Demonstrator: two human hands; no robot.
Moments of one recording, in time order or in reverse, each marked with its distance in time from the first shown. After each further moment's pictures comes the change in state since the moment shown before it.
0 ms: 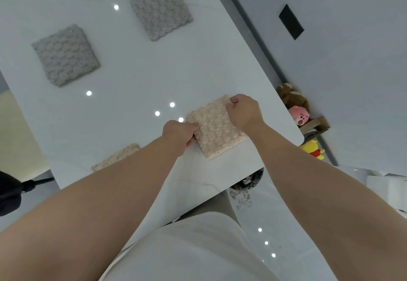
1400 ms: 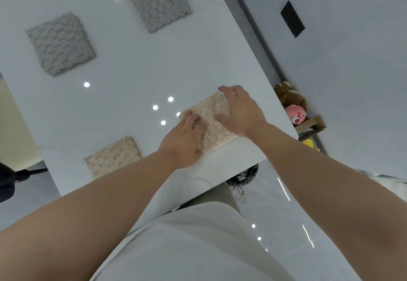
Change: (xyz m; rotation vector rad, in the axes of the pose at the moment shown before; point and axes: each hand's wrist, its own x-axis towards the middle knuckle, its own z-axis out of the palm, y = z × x) left_hand -0.007 -0.049 -0.009 1.290 -0.101 1.068; right_hand -0.020 0.007 -0.019 -0.360 -0.069 -0.469
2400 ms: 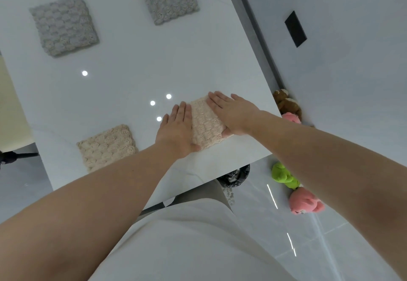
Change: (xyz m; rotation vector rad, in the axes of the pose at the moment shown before) left_hand 0.007 0.013 0.000 0.005 -0.118 -0.341; right_hand 0.012 -0.005 -0.014 -0.648 -0.484 -0.360
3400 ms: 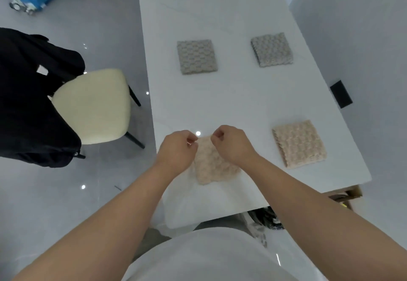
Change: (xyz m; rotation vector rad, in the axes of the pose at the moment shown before) left_hand -0.182 -0.252 0.000 -0.748 0.463 -0.228; right_hand 0.059 -0.316 -0.115 0.895 0.390 0.342
